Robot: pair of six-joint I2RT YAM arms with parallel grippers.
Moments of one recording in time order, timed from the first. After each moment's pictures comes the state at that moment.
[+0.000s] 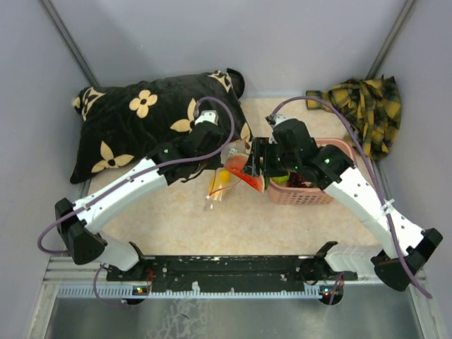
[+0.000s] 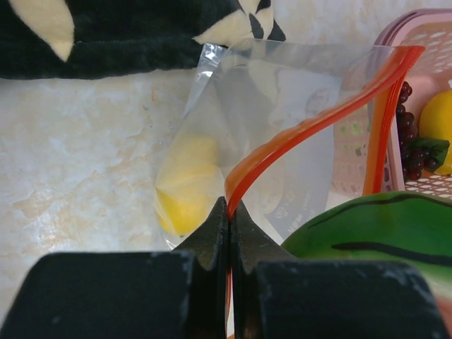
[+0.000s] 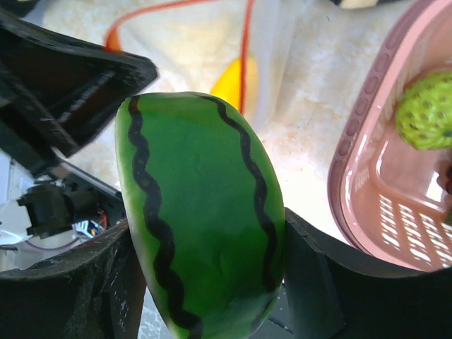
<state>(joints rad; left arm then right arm) -0.89 1.46 1.43 -0.71 -0.39 -0.64 0.72 1.18 1.36 -0.87 -0.04 0.57</state>
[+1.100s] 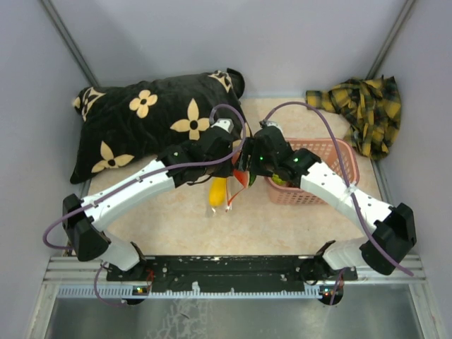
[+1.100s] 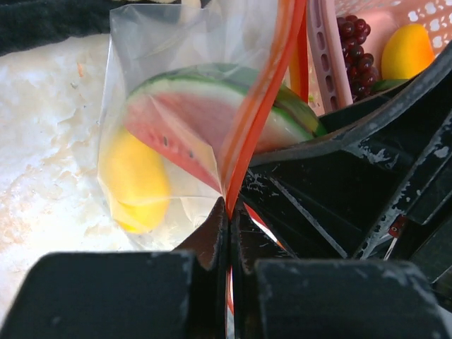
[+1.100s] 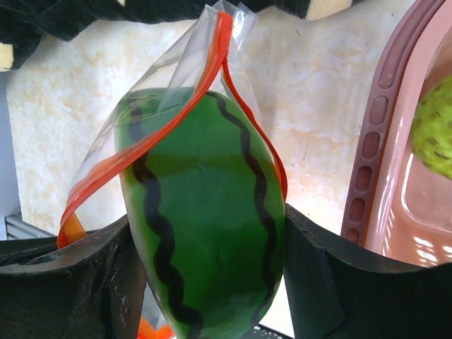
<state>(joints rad) -0.95 1.50 1.45 -0.69 -0.25 -0.63 0.72 1.33 1.18 -0.59 0.09 0.76</state>
